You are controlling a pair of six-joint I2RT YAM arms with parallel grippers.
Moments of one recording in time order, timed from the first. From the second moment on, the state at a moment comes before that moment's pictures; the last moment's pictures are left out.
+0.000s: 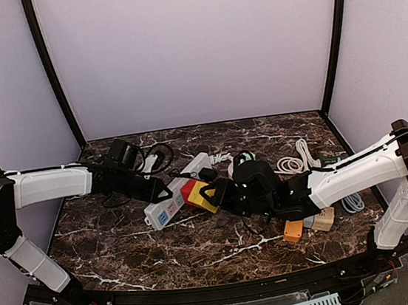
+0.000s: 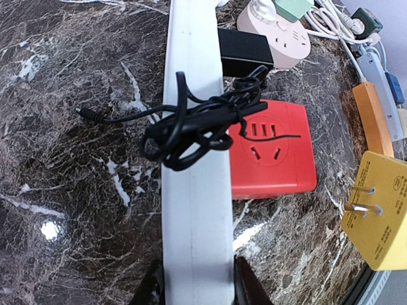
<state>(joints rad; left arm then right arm) -0.58 1.55 0.97 -0.33 0.29 -0.20 1.17 1.61 0.89 0.22 0.31 1.20</state>
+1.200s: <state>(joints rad) -0.89 1.27 0.87 -0.12 0.23 -0.35 1.14 1.43 0.93 0.04 0.32 0.95</state>
